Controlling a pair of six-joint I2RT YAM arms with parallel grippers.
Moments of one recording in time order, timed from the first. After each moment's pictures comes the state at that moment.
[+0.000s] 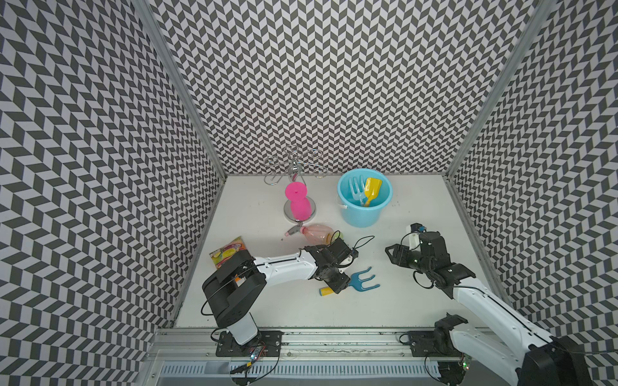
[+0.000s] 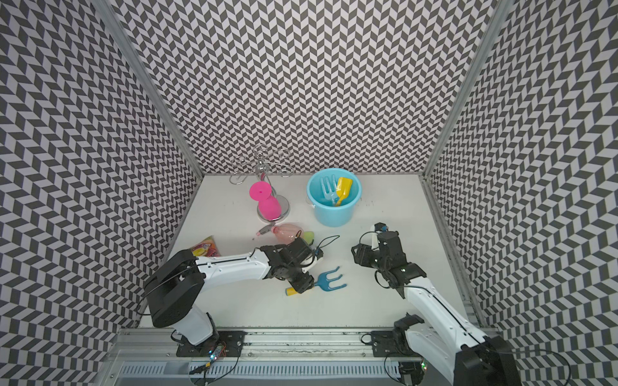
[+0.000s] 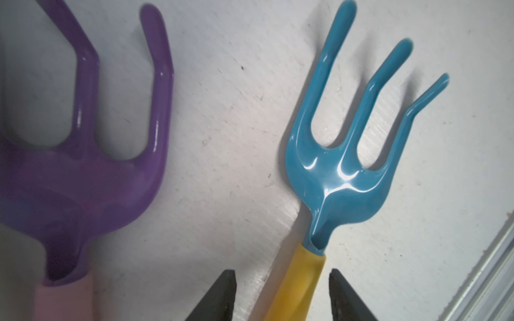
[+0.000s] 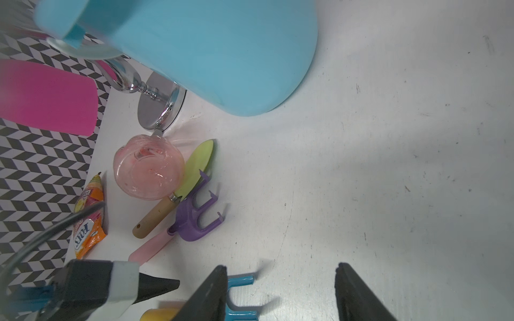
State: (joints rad) left arm -0.96 1.66 0.95 -0.48 0.14 -0.09; right arm 0.30 0.96 0.48 -0.24 -0.21 0.52
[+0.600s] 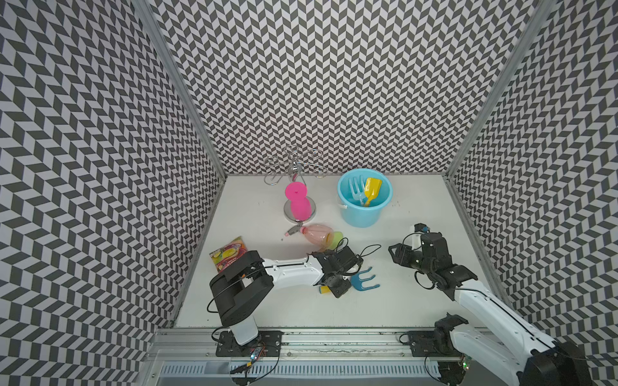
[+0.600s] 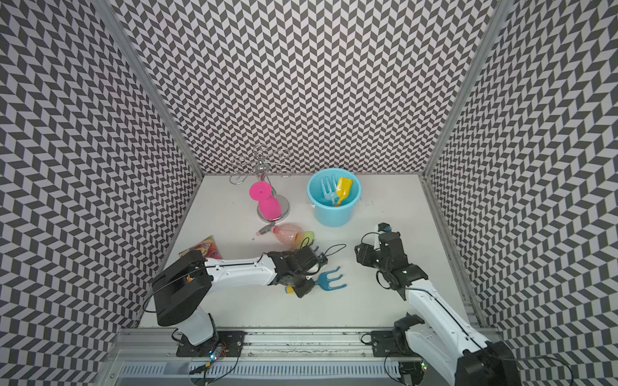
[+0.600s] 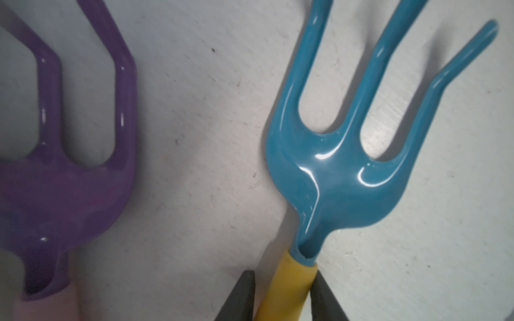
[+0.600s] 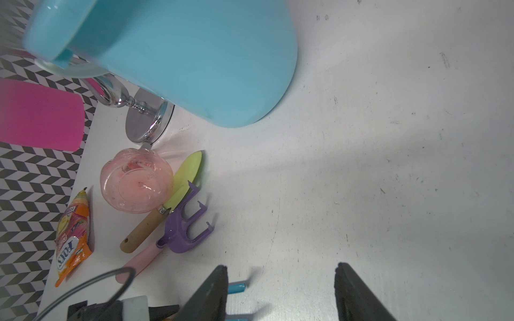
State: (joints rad) left arm -1.03 1.71 0.95 -0.47 0.03 -0.07; right arm 0.29 0.93 0.47 -0.25 -0.15 0.53
